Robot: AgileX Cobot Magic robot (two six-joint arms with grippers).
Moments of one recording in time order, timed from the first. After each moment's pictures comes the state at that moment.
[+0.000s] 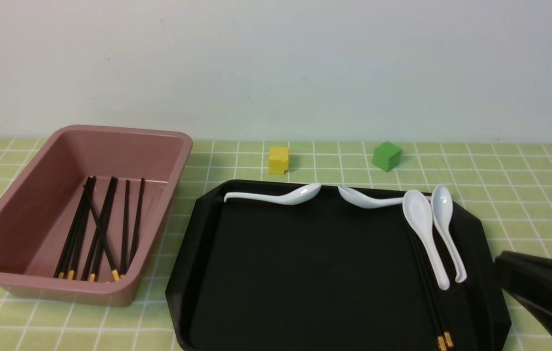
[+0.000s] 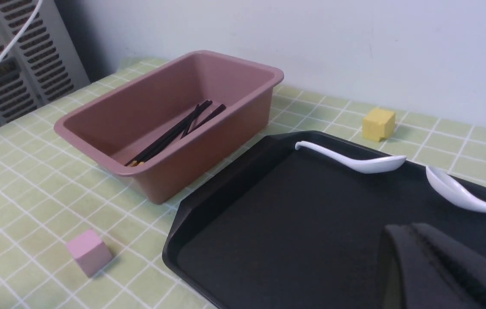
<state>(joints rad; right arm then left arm) 0.66 0.58 -0.42 0.04 0.13 0.17 -0.13 -0.01 0.03 -0.11 0.39 -0.28</state>
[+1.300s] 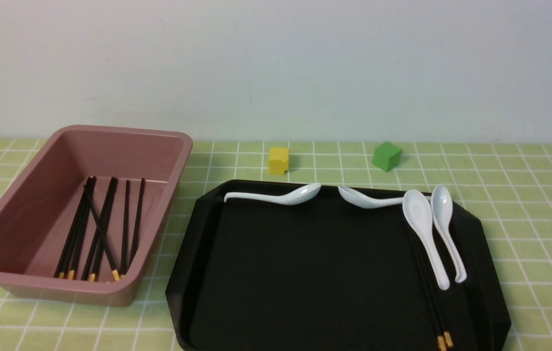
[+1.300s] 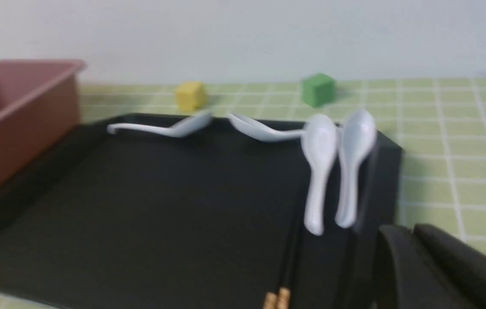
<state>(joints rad) 0.21 0.09 -0.04 0.04 0.22 0.17 -0.13 -0.01 0.03 -0.11 0.39 -0.28</state>
